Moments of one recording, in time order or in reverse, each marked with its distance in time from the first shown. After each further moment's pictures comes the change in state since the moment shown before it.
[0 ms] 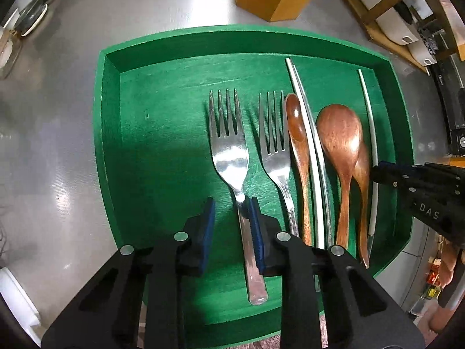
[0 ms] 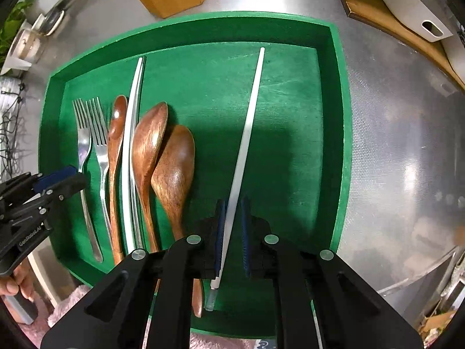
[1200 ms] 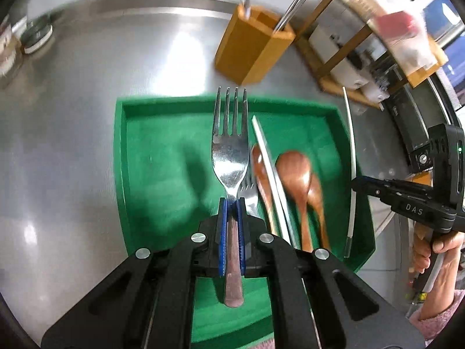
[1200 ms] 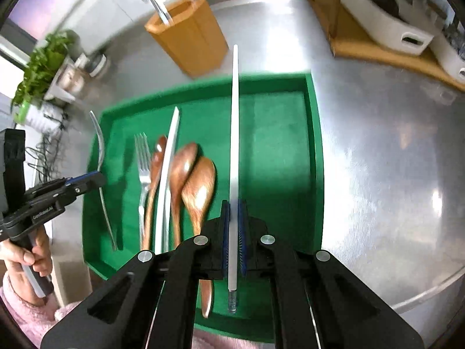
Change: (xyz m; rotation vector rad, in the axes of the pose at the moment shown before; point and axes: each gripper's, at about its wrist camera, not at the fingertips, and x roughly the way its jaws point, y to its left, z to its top) left arm -0.050 0.020 -0.021 0.027 -0.343 -0.214; right arm -0.049 -0.040 -0.043 -0.005 -0.374 0.205
